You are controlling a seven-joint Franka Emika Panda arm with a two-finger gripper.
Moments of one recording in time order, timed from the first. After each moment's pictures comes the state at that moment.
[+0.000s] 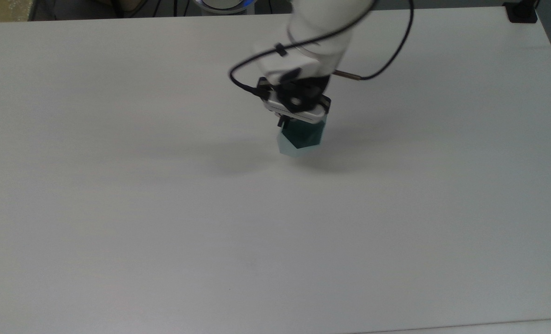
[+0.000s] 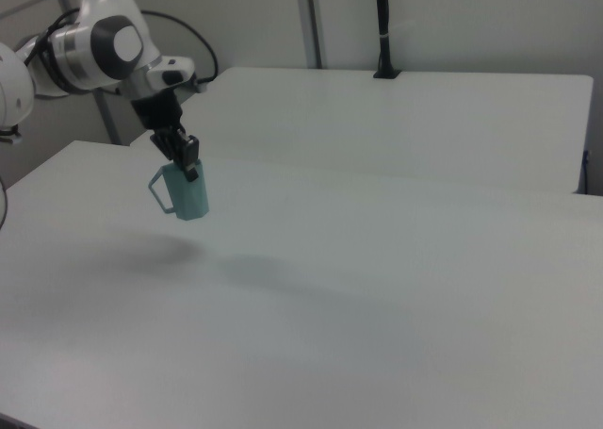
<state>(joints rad) 0.56 0.37 -0.17 -1.42 -0.11 1.80 0.57</state>
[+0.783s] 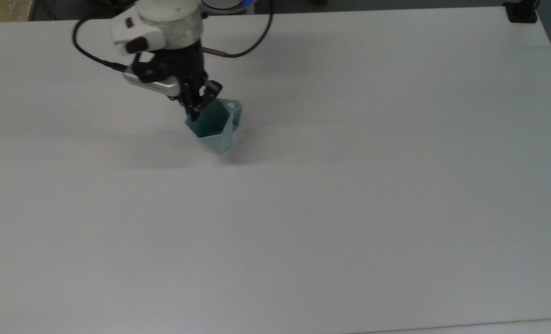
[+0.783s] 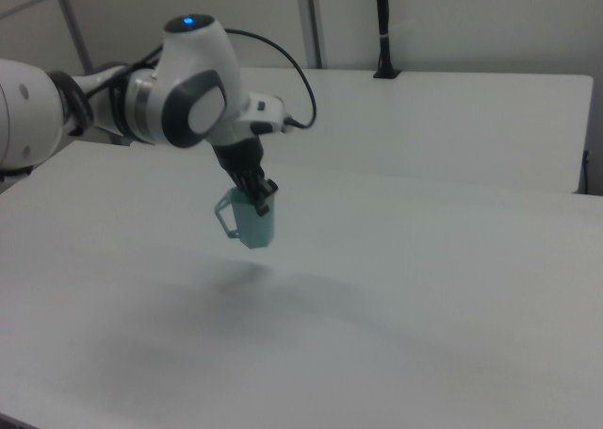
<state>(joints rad) 0.27 0.08 -0.17 -1.92 0.04 2.20 0.36</state>
